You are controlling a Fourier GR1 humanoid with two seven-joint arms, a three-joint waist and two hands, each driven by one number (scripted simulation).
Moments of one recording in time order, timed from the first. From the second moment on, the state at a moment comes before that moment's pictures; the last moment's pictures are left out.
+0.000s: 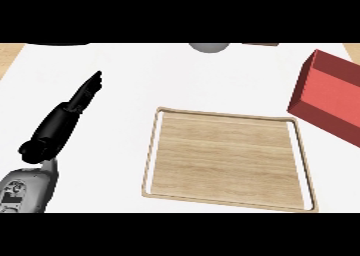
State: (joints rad) left arm -0.24 0.25 0.00 -1.56 -0.13 -0.23 -0.06; right arm -0.64 -0.81 -0.18 -1.04 0.62 0.33 -0.21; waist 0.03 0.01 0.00
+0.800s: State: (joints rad) left arm -0.24 0.22 -0.02 -1.56 -0.15 -0.22 -0.07; right arm -0.81 -0.93 -0.04 -0.49 0.79 0.43 -0.67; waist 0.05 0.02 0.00
